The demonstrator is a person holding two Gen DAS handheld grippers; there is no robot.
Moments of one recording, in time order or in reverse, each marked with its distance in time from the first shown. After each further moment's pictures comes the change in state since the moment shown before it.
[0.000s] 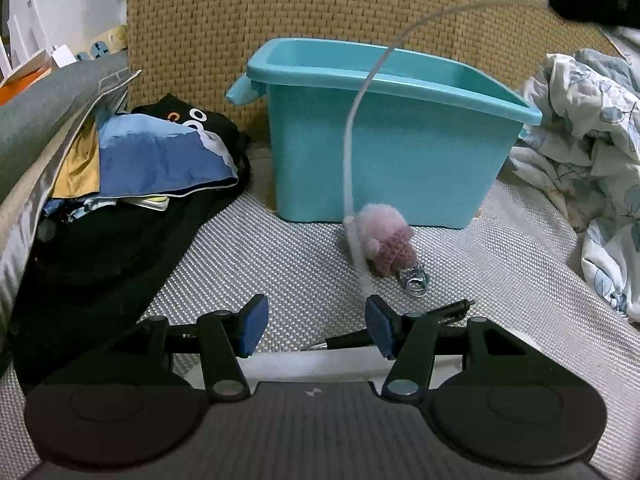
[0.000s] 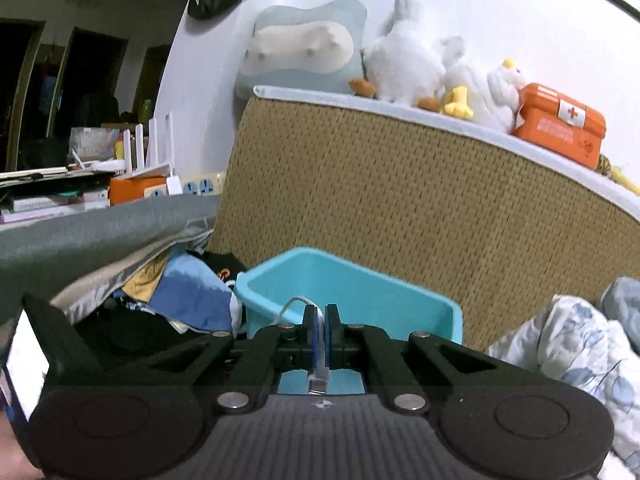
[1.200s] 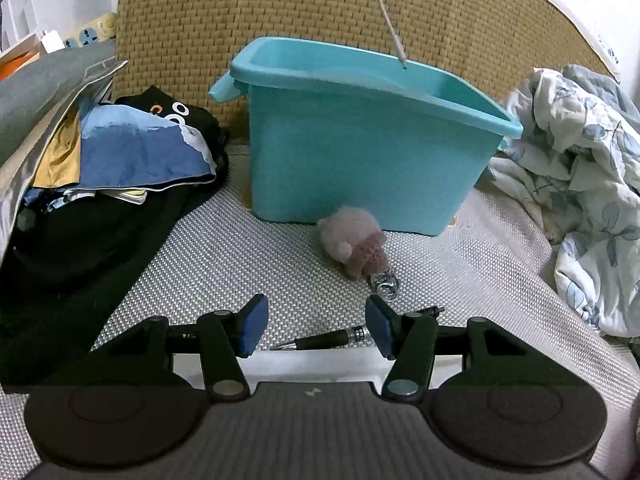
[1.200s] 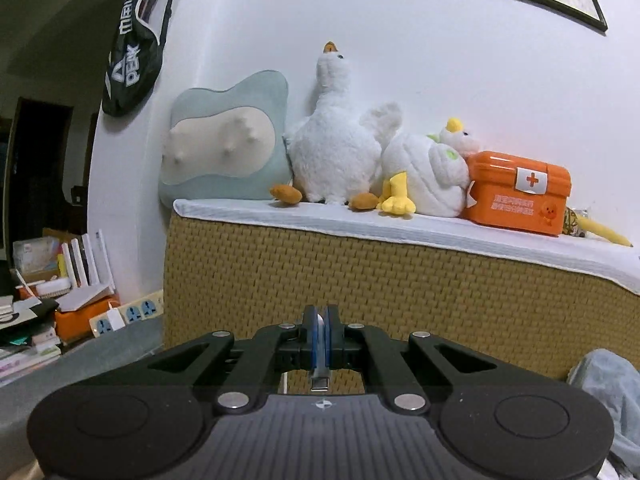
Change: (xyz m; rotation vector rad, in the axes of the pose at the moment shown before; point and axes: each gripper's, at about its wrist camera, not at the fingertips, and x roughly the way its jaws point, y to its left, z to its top) left arm -0.003 -0.002 0.003 -0.047 0.007 -0.076; right arm 0.034 -0.066 0.136 0.167 -0.109 -0.110
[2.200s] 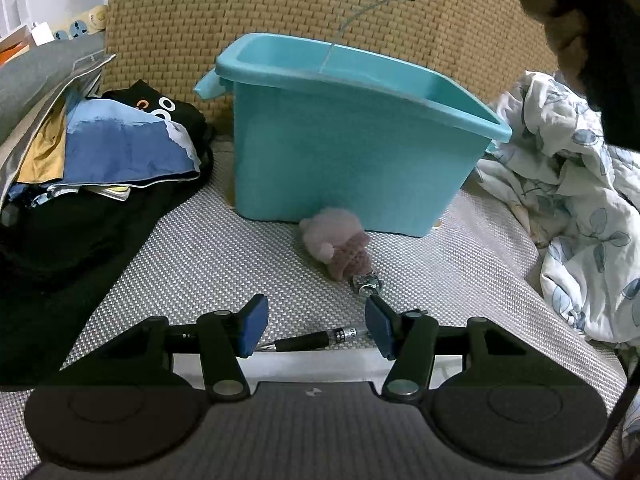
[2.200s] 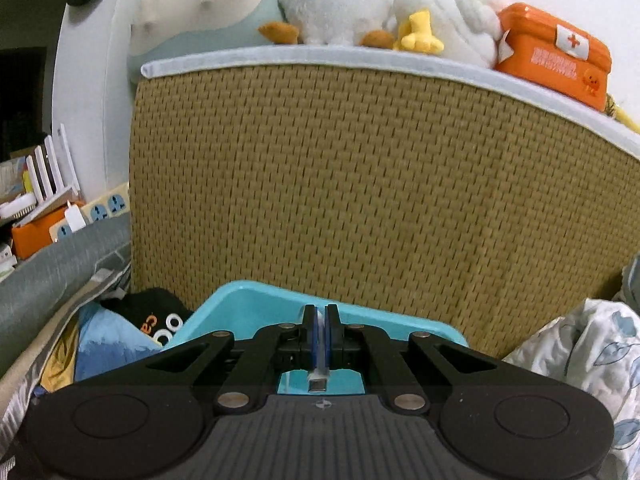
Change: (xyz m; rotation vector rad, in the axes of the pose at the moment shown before) left arm 0.003 -0.003 0.002 -0.013 0.013 -0.039; right arm 0.104 0.014 -0.097 0.025 0.286 -0.020
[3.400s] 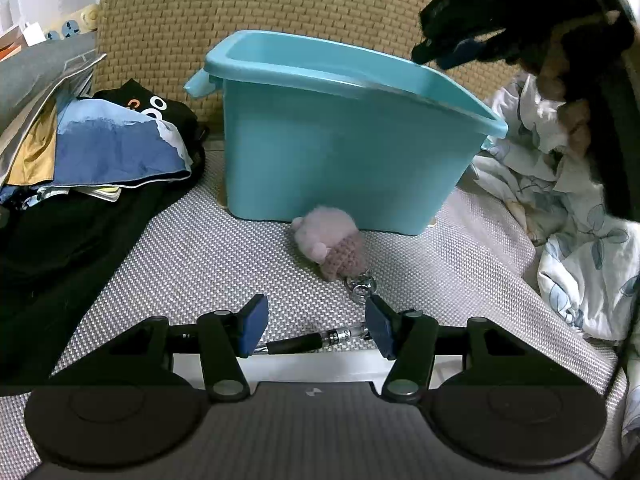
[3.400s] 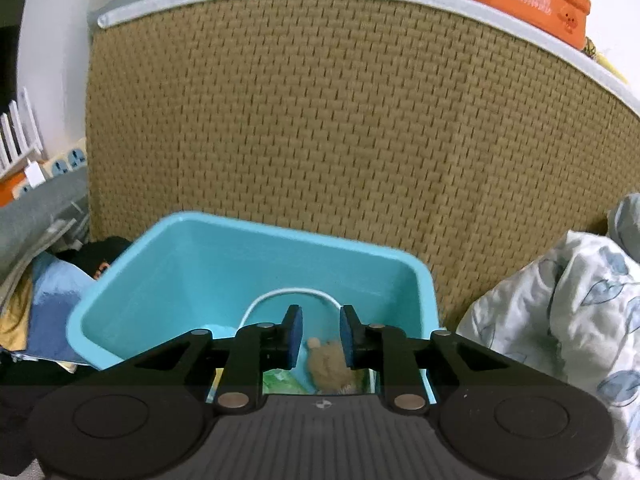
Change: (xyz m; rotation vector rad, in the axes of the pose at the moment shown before) left arm 0.005 -0.003 0.002 0.007 0.006 -0.009; right arm 0.010 -0.035 -0.031 0.010 0.100 -0.063
